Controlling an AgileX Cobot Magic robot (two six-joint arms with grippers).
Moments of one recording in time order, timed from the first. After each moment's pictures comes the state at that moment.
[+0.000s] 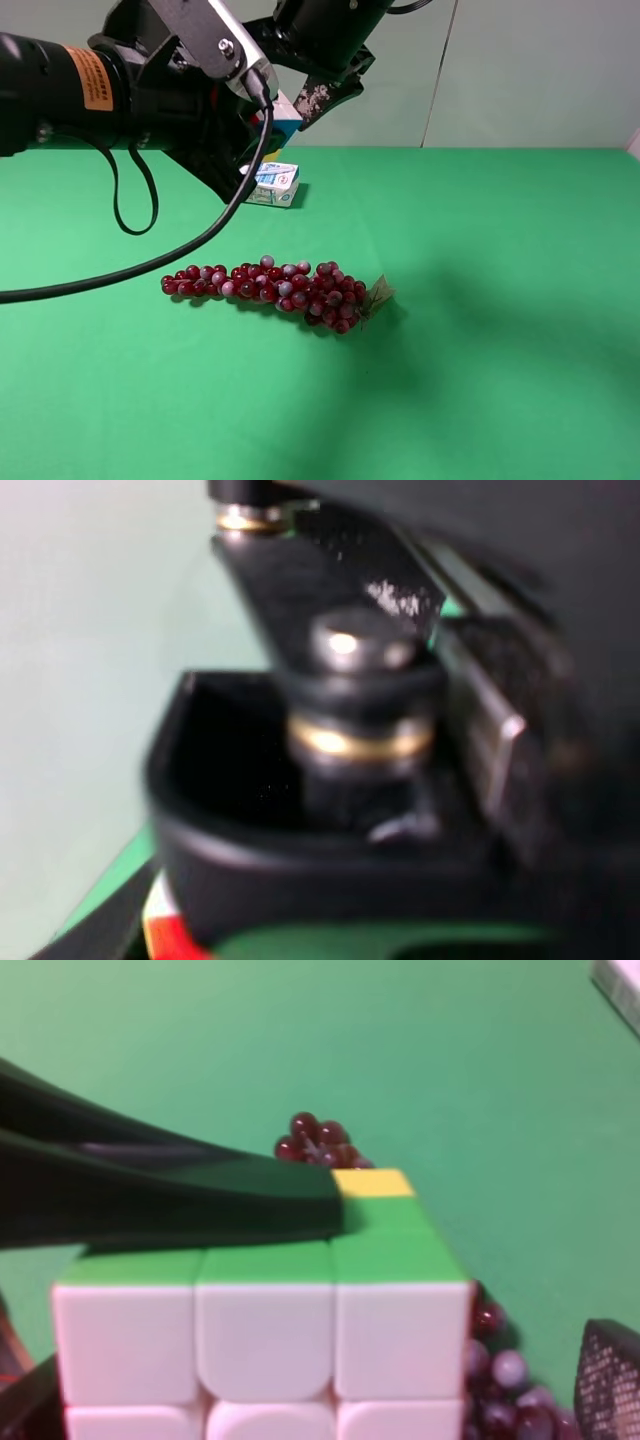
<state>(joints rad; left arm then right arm) -0.70 1.33 -0.76 0.38 -0.16 0.08 0.66 1.87 -1.78 0.43 1.11 -0.20</state>
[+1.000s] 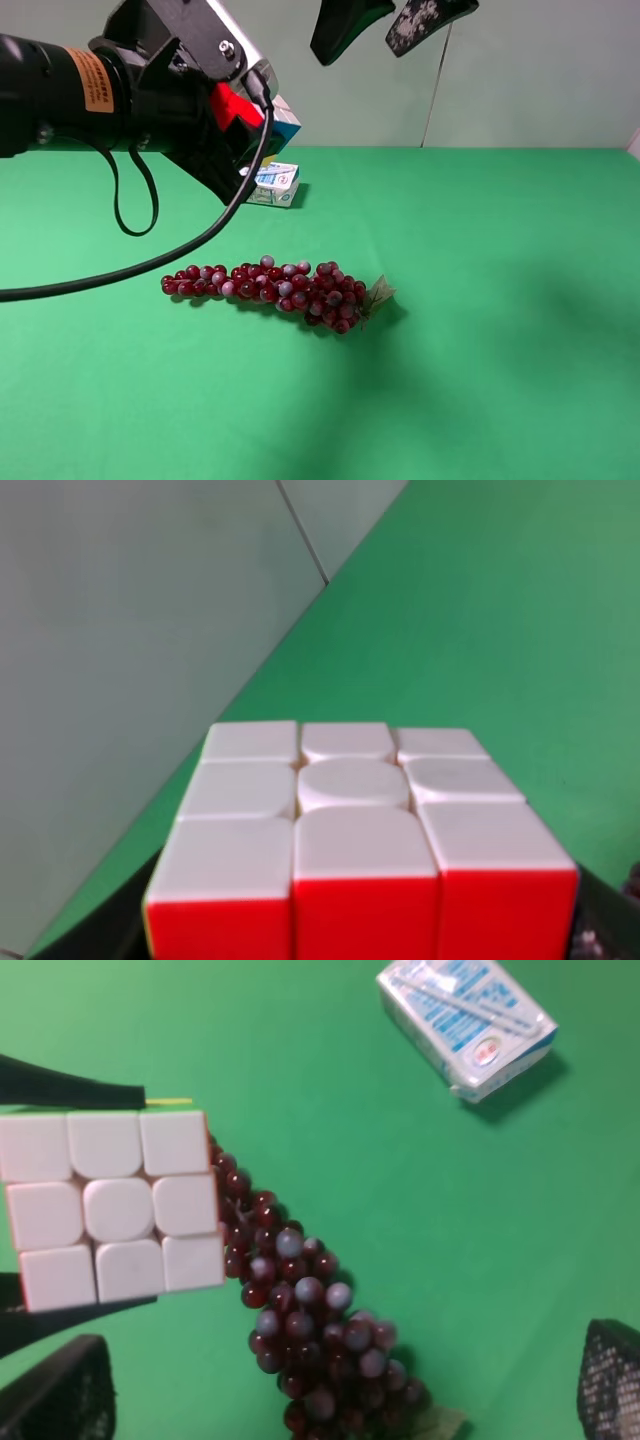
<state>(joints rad) -0.70 1.33 -0.76 0.38 -0.15 0.06 0.52 1.67 -1.79 0.32 1.22 -0.20</state>
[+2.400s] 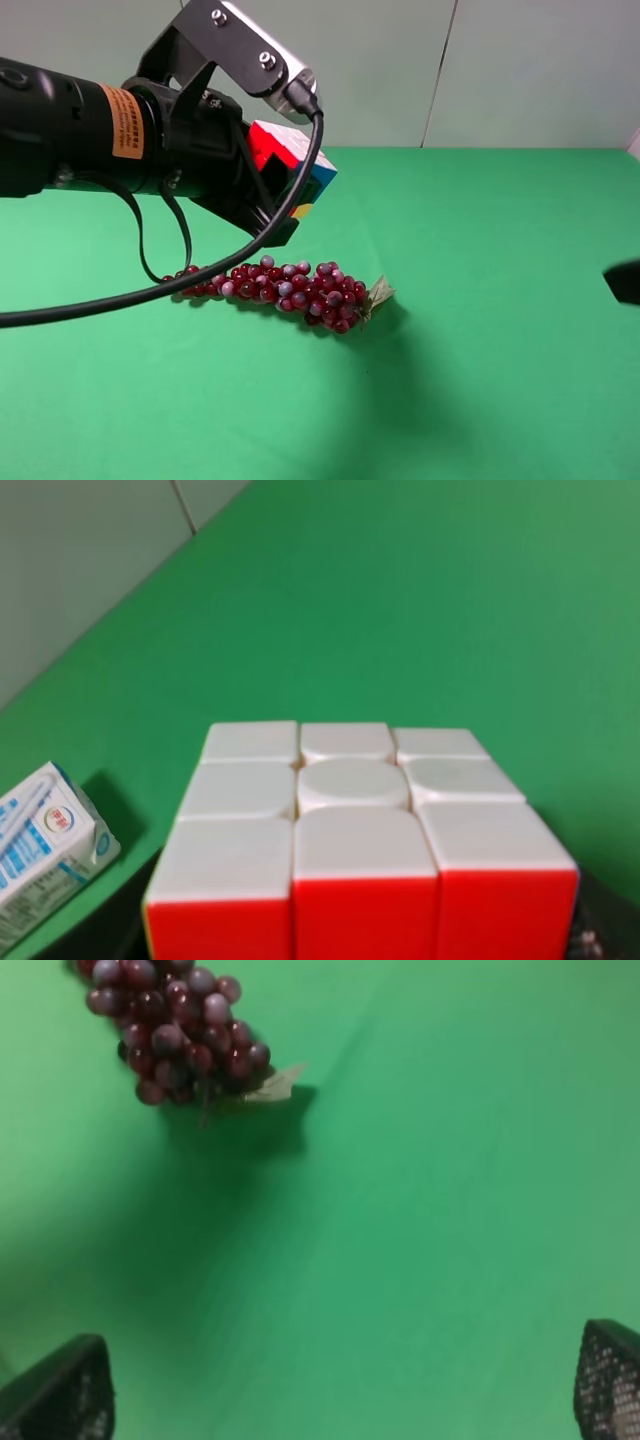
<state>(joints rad) -0.86 1.33 -0.76 0.38 -0.04 -0.19 0.52 0.62 -0.79 0.04 1.11 -0.16</state>
